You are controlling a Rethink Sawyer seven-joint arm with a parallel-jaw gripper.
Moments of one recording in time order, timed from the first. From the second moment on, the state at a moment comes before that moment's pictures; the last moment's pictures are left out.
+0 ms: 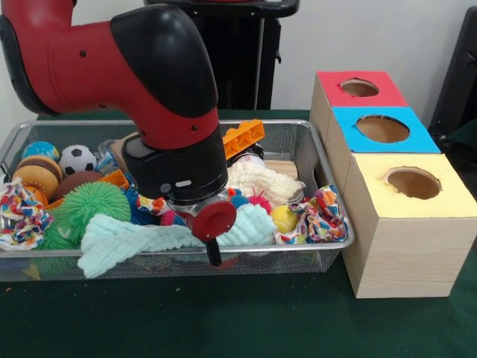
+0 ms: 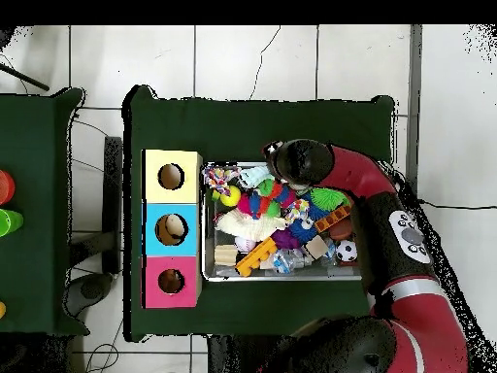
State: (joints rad) arm -0.58 -0.33 0.41 1.26 -0.26 0.75 -0.50
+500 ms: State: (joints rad) arm -0.58 -0.33 0.41 1.26 -0.26 0.75 -0.50
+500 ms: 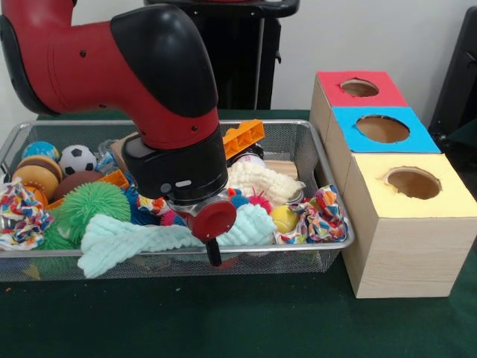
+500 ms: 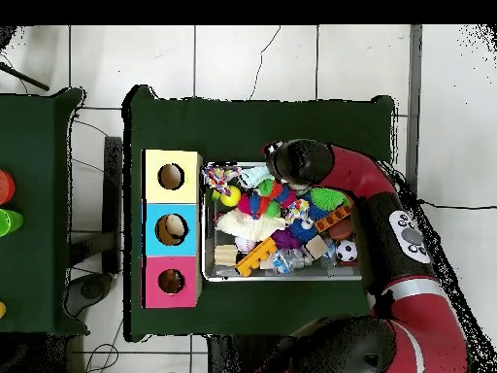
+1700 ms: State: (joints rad) arm -0.57 -0.35 0.40 1.25 -0.25 0.81 -0.50
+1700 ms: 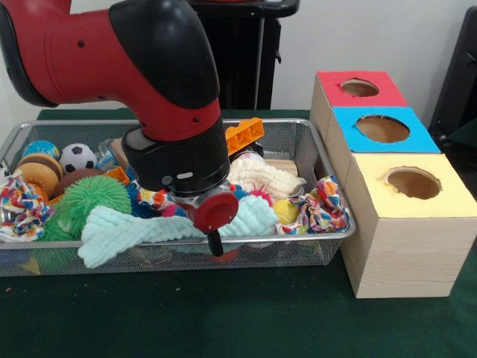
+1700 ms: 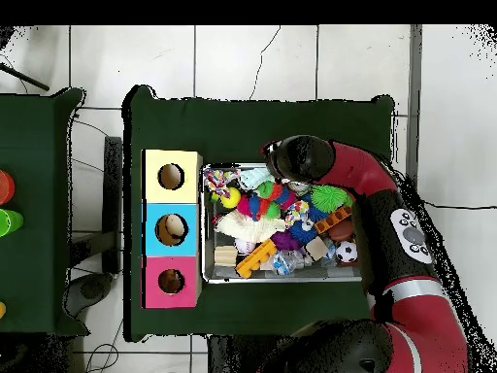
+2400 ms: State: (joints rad) arm -0.57 -0.35 0.40 1.25 -0.22 0.81 -0.50
